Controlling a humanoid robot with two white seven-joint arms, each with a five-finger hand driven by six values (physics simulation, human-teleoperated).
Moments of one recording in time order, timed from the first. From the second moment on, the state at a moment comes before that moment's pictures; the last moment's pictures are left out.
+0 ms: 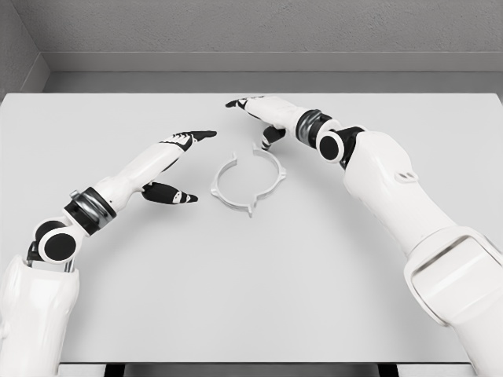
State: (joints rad) left arm -0.22 0.14 0.02 -1.52 -0.50 -0.46 -0.61; right arm -0.96 -0.06 0.78 -0.62 0.53 -0.27 0.24
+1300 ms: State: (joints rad) left arm -0.23 0.14 0.02 -1.51 -0.50 -0.46 -0.61; right arm -0.95 -0.06 0.81 -0.66 0.53 -0.27 0.25
